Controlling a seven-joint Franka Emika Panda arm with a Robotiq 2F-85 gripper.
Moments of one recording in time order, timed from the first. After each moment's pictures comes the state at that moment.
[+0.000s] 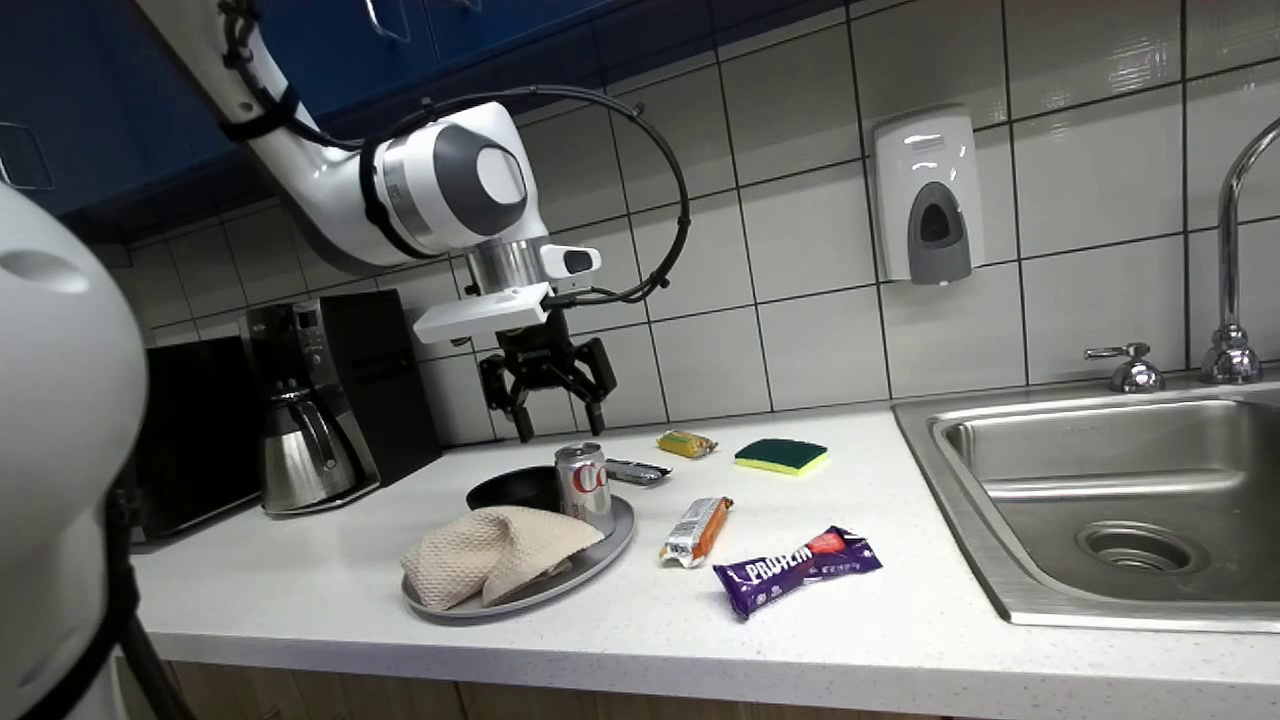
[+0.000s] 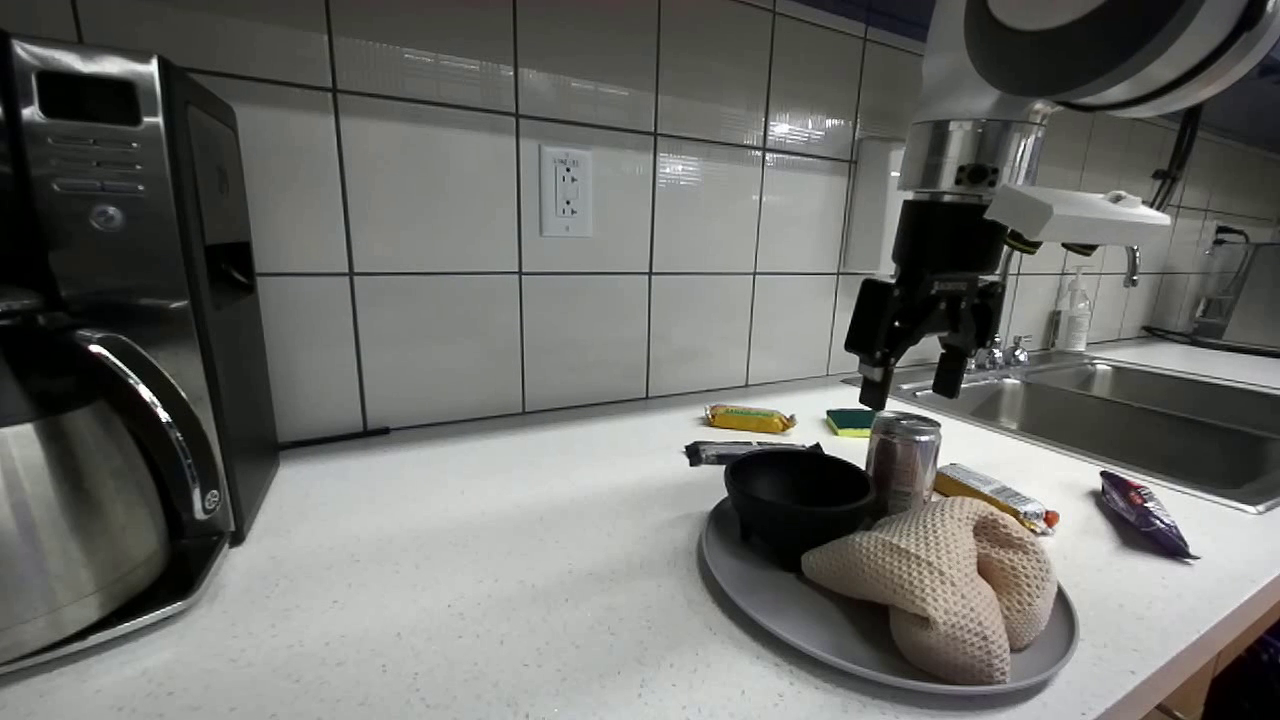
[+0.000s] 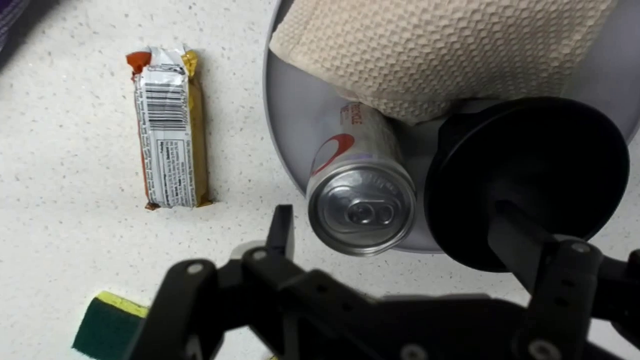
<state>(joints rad) 0.03 -0.14 0.04 -2.55 -0.03 2.52 0.03</state>
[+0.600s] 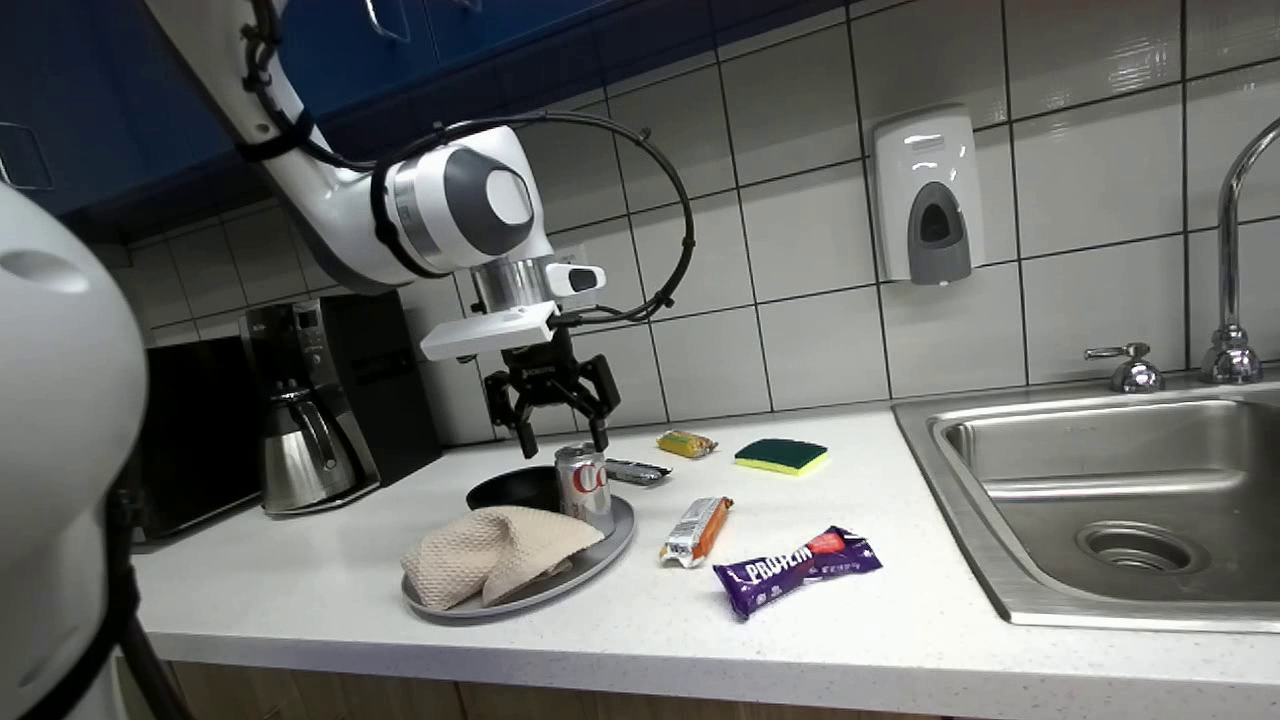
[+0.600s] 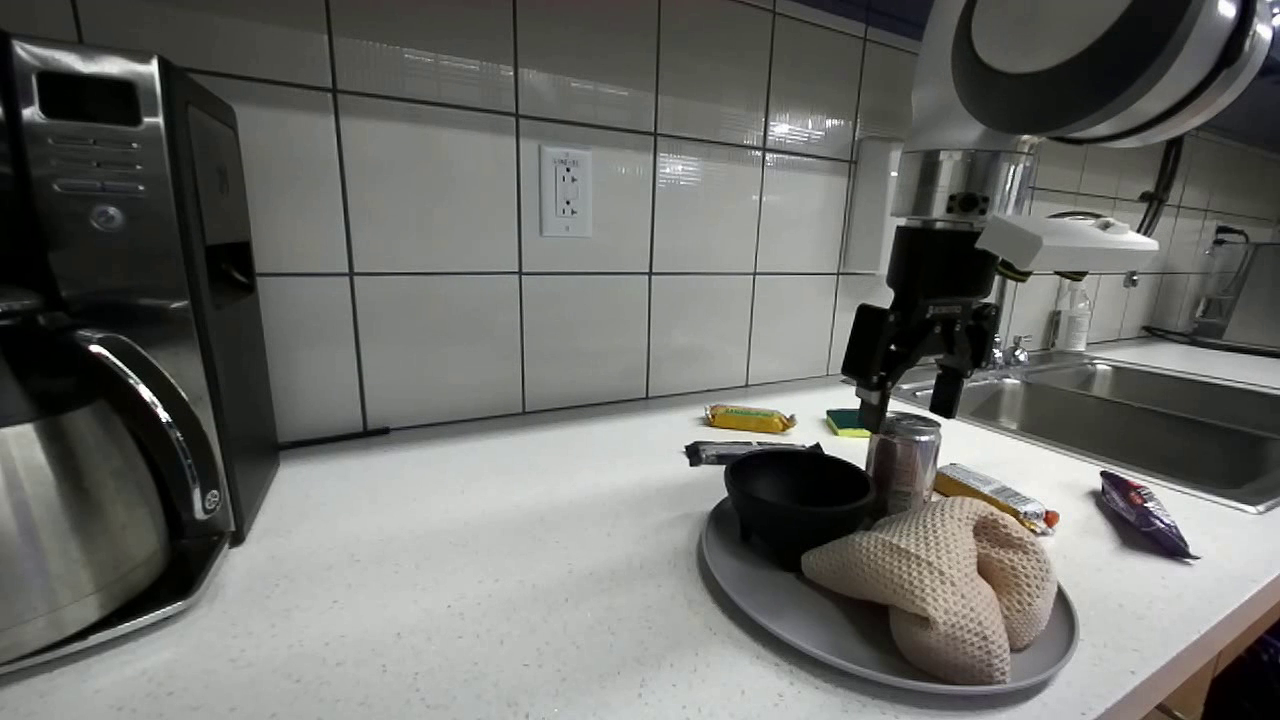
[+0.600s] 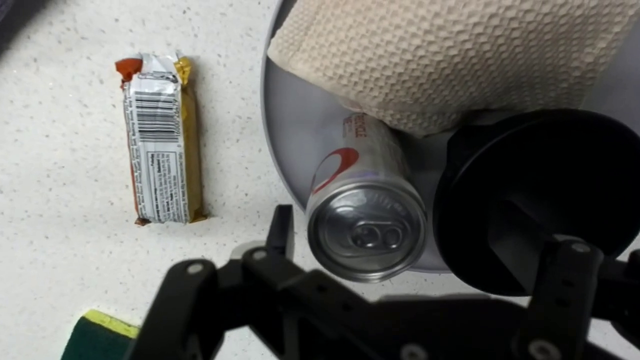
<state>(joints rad) 0.03 -0.09 0.04 -2.55 -0.04 2.55 0.03</state>
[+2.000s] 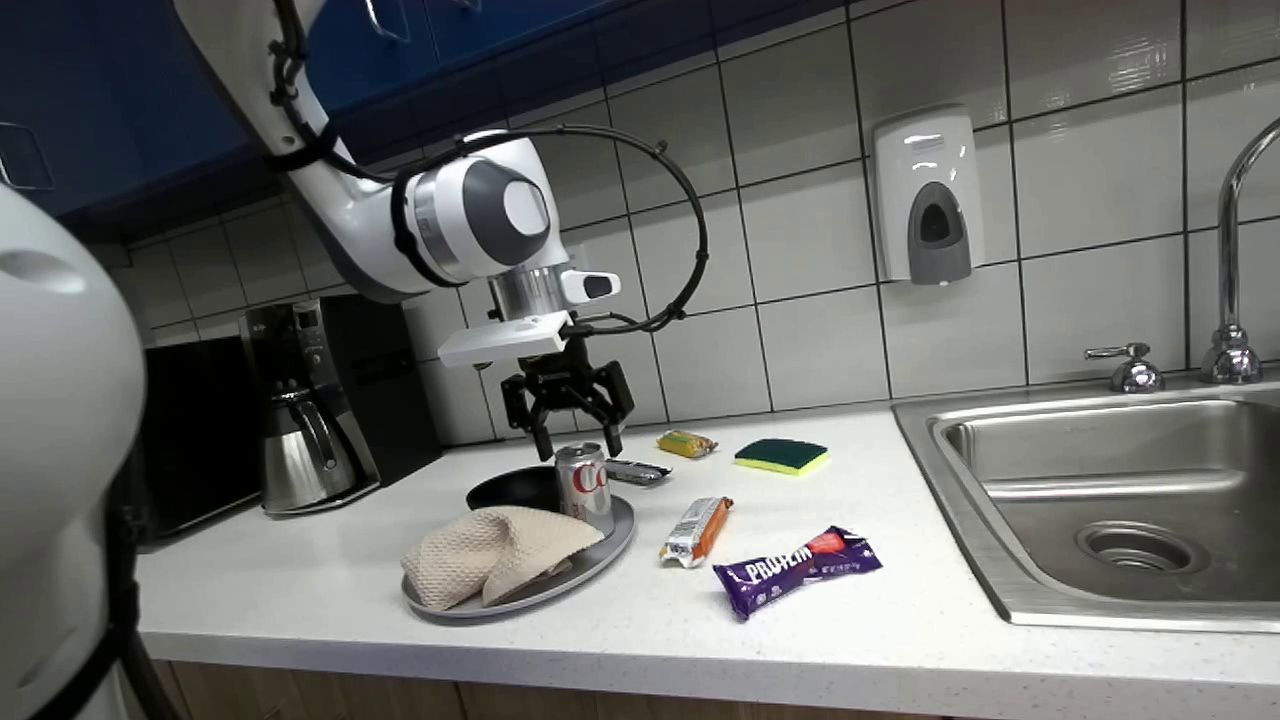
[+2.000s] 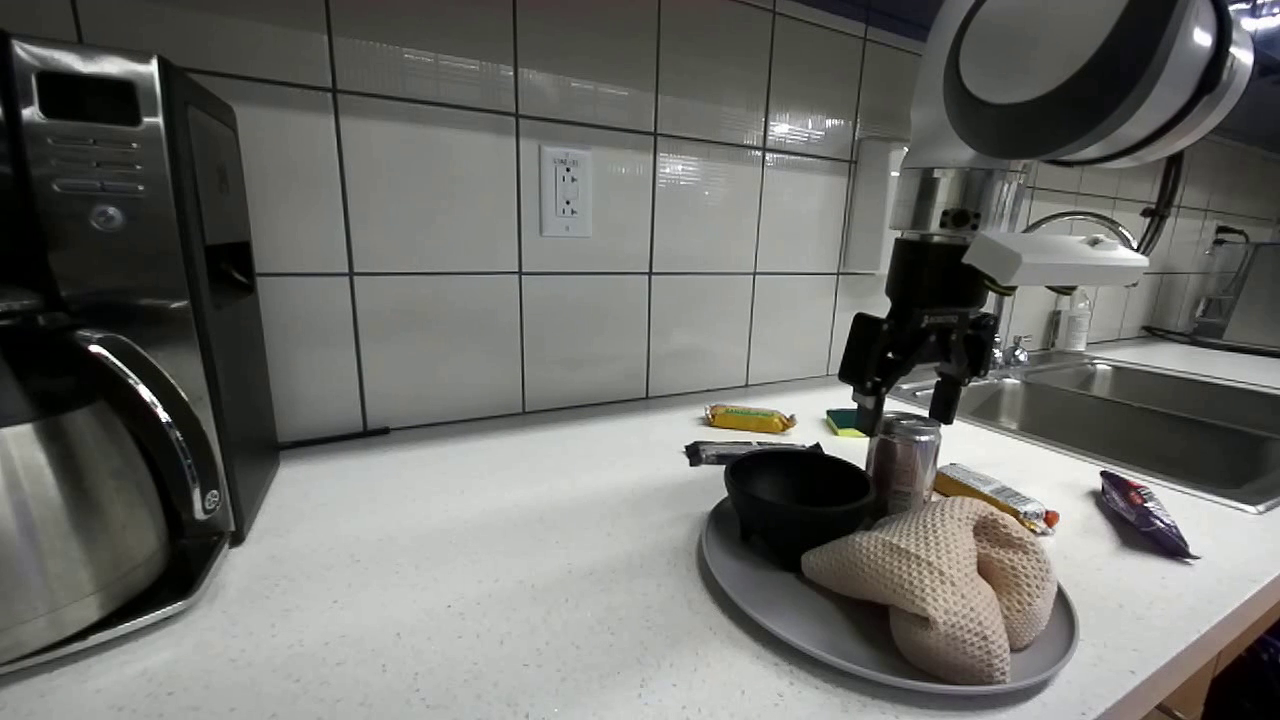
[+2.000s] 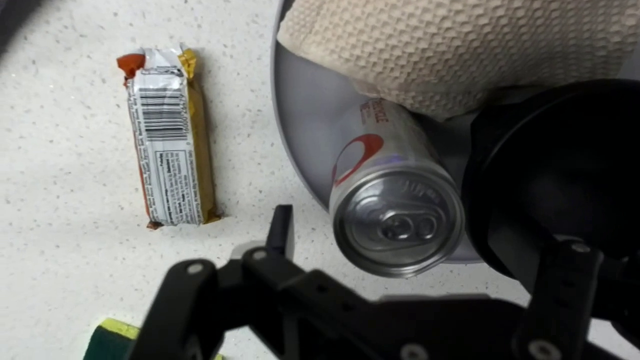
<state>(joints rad) 0.02 -0.05 0.02 -2.53 -0.04 2.58 0.06</state>
